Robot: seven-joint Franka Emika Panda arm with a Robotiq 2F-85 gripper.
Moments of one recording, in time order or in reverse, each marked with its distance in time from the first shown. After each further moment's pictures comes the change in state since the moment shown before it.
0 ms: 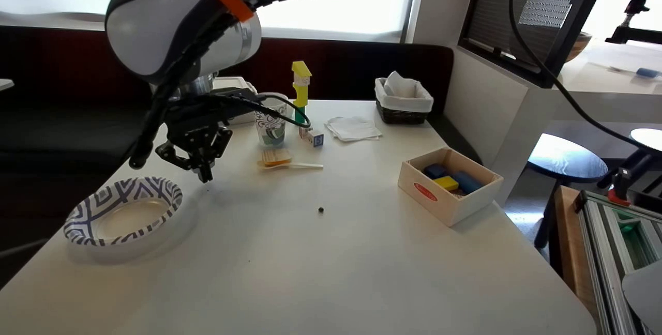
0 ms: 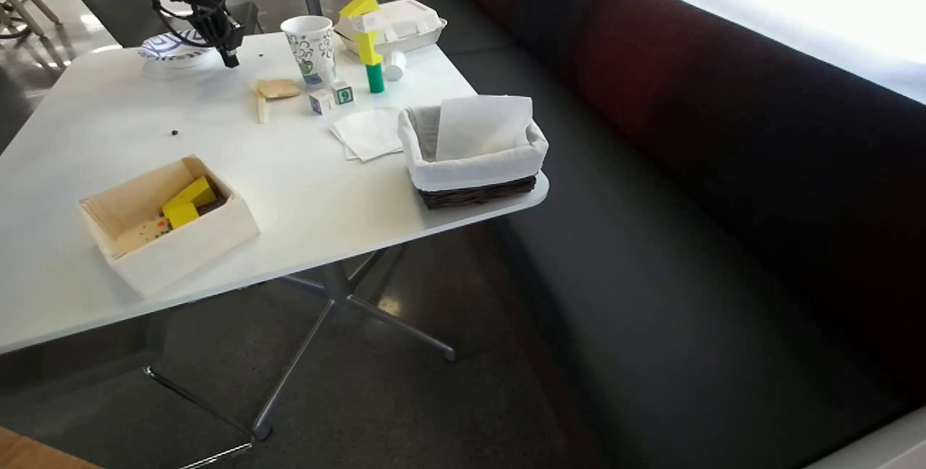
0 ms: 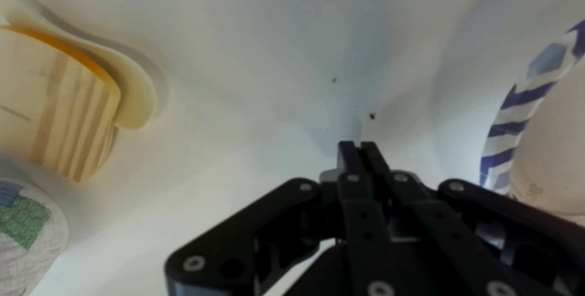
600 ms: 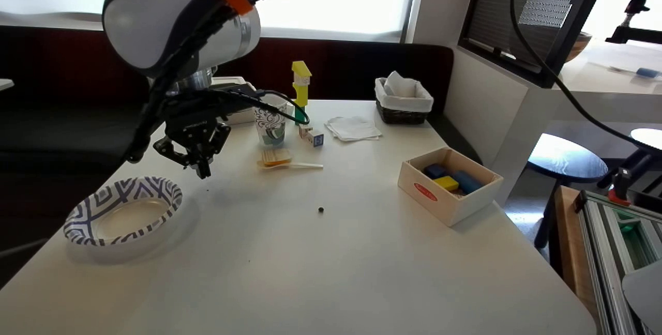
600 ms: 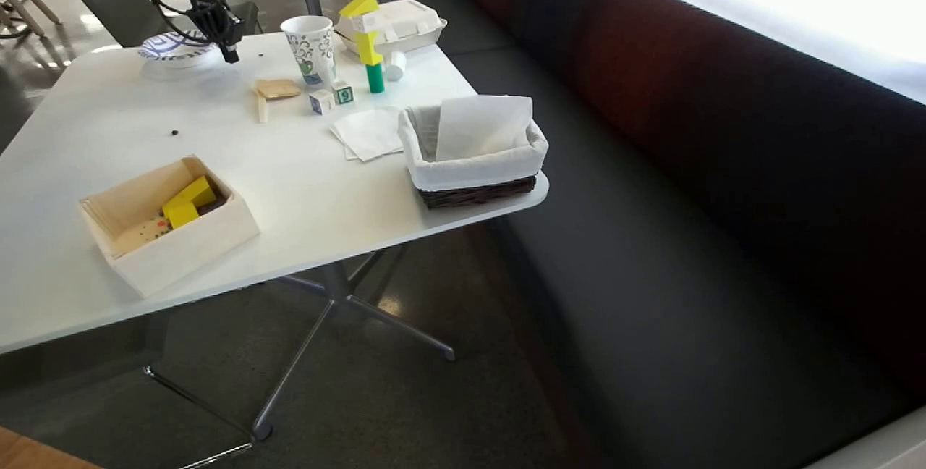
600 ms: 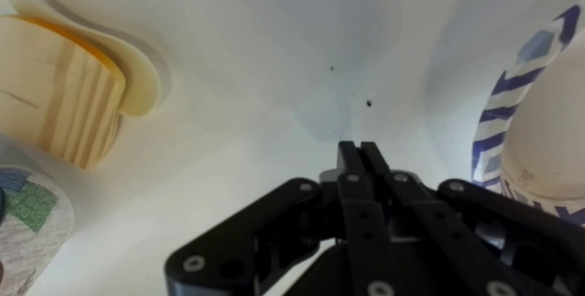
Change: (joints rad) arm 0.000 -0.009 -0.002 0.001 0.000 0.000 0.000
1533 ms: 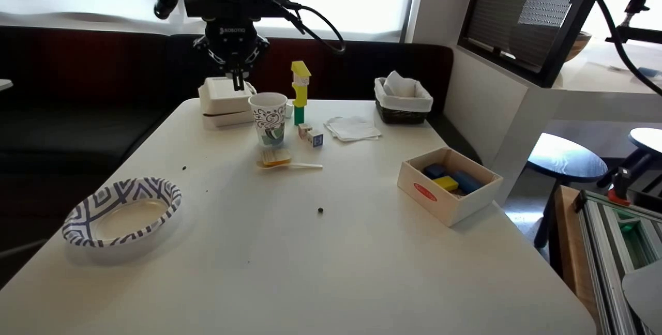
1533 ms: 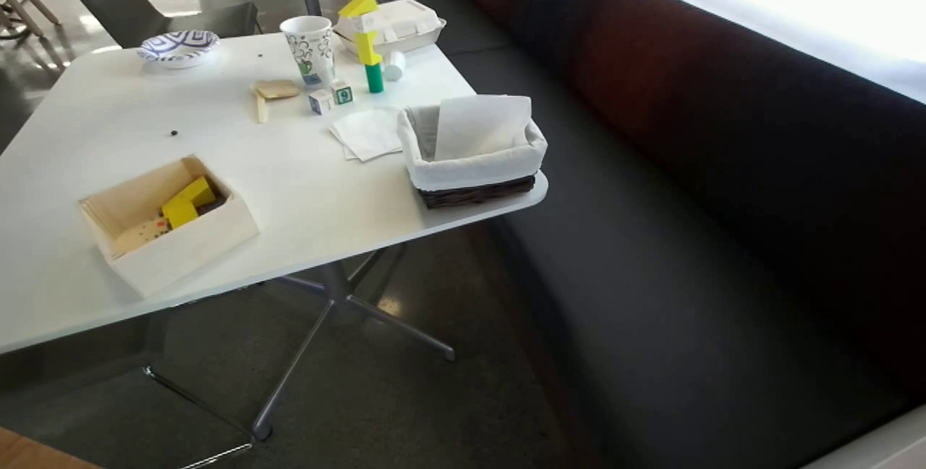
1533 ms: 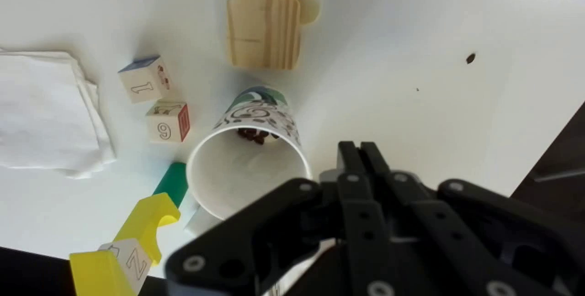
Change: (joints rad) arm -0.010 -0.334 -0.144 -0.230 -0.017 -0.008 0.338
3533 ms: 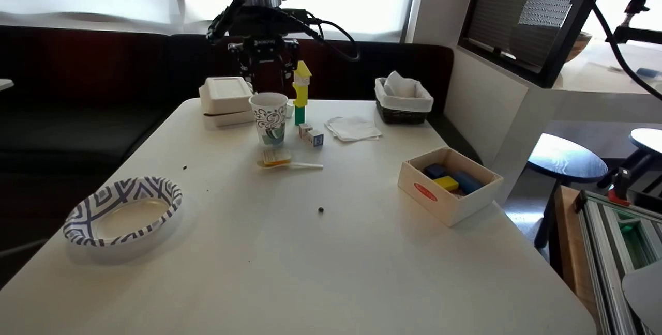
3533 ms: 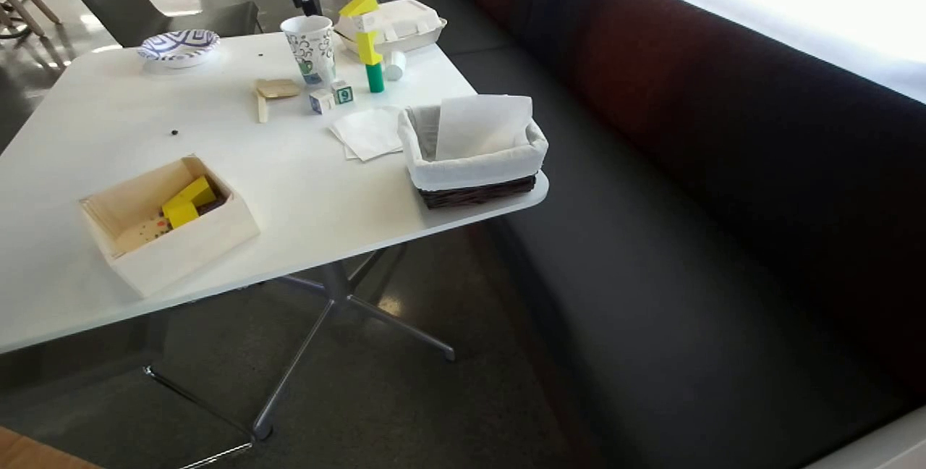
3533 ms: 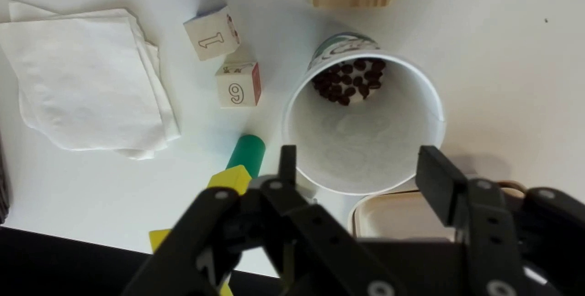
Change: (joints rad) arm -0.095 0.076 -0.016 0.047 -0.043 0.000 0.018
